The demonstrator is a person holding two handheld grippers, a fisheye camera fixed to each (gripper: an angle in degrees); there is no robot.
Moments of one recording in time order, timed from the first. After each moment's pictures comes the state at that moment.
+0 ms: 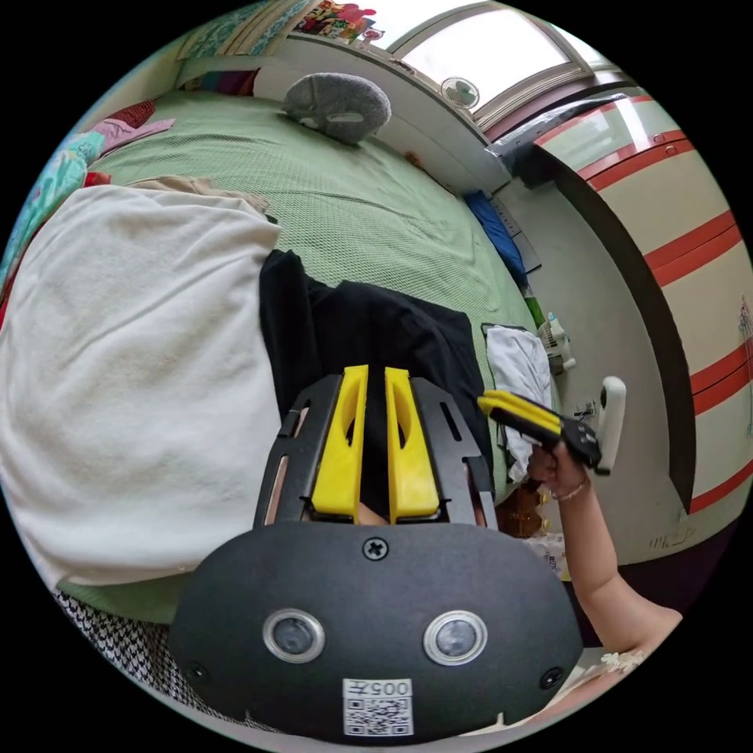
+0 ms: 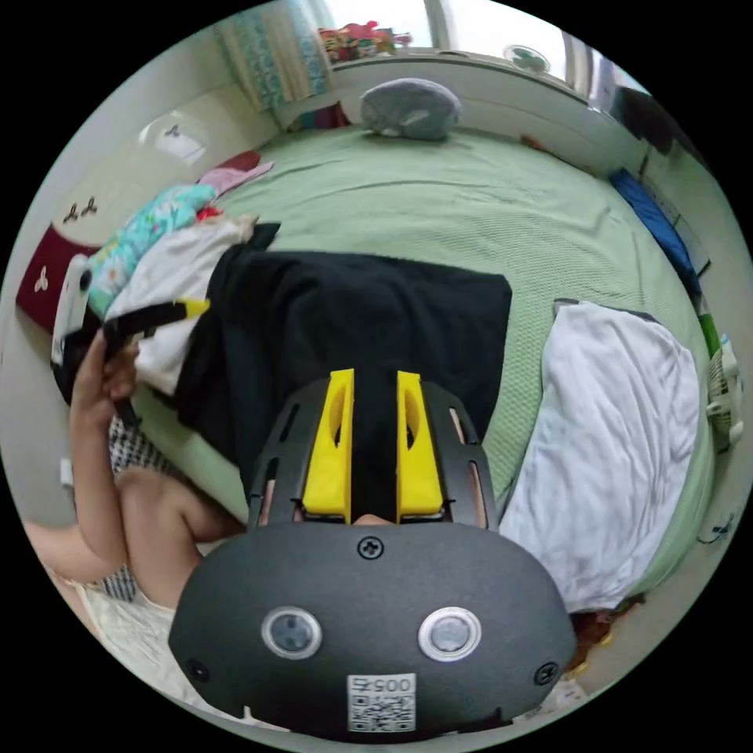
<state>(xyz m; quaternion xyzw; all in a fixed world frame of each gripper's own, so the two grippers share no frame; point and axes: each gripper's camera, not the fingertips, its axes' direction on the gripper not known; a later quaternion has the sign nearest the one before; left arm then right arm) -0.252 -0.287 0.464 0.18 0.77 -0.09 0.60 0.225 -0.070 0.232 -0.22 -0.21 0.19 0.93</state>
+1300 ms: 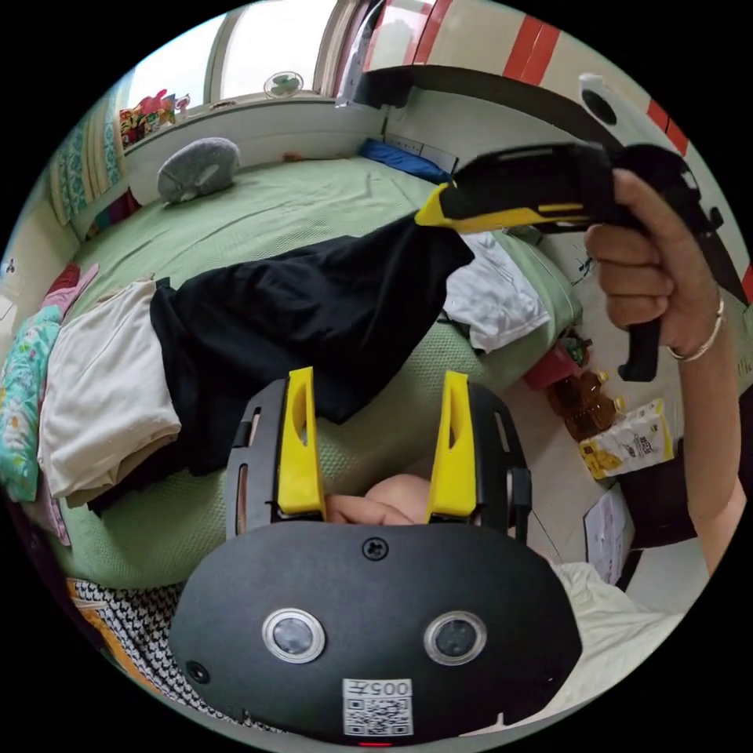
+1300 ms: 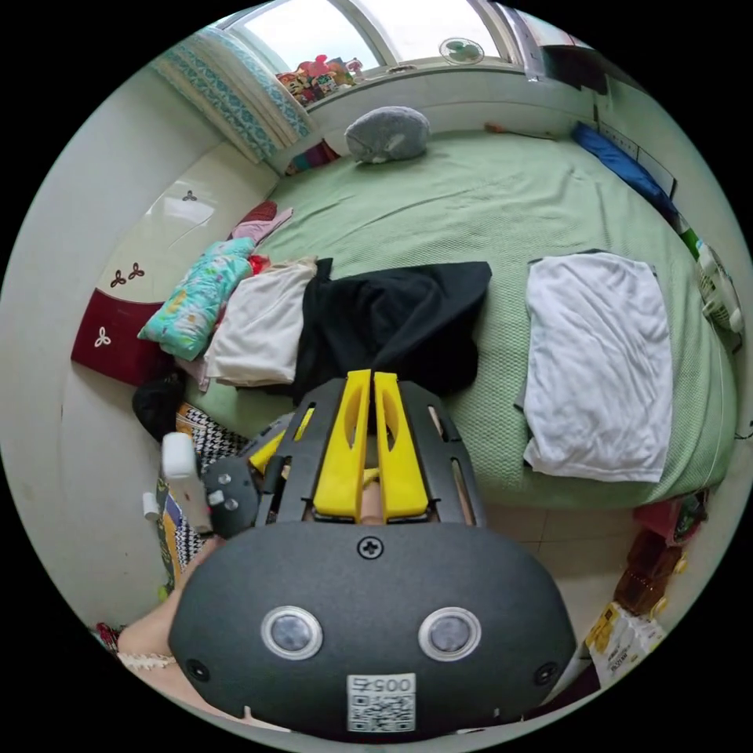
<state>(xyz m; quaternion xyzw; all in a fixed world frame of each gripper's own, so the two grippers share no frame) -0.140 -0.065 0.168 0.33 0.63 0.04 0.70 0.347 0.017 0.063 -0.20 -0.28 0.32 0.88</state>
